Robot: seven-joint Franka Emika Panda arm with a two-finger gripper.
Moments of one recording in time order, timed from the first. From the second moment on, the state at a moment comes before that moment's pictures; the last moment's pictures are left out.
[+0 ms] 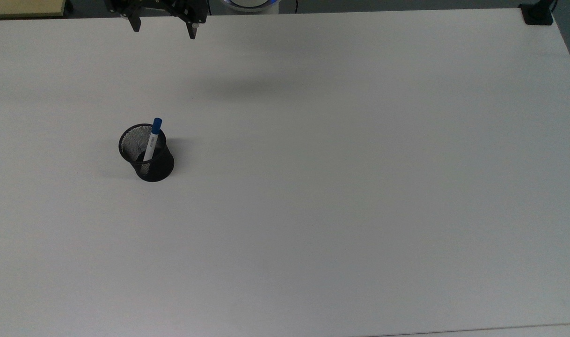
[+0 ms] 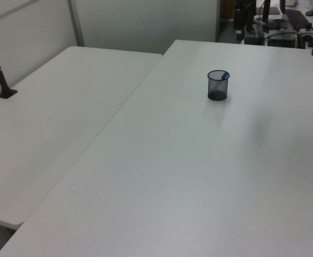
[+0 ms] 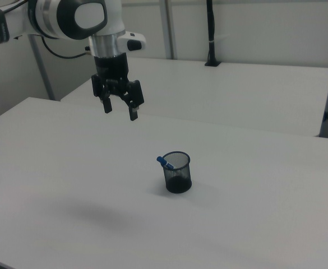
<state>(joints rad) -0.03 0.09 -0.10 -1.53 -0.02 1.57 -0.03</state>
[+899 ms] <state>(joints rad) -0.01 0.14 -0.11 -1.53 -0.02 1.61 -0.11</state>
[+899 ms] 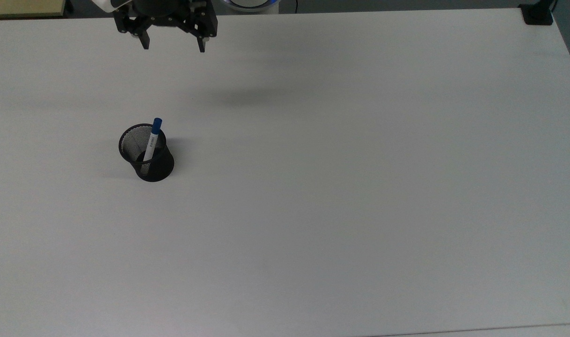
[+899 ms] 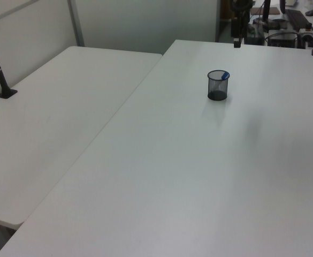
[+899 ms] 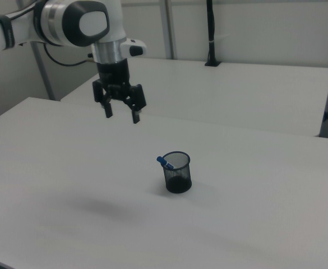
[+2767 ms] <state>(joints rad) -0.01 0.38 -0.16 -1.57 -0.12 1.88 -0.14</state>
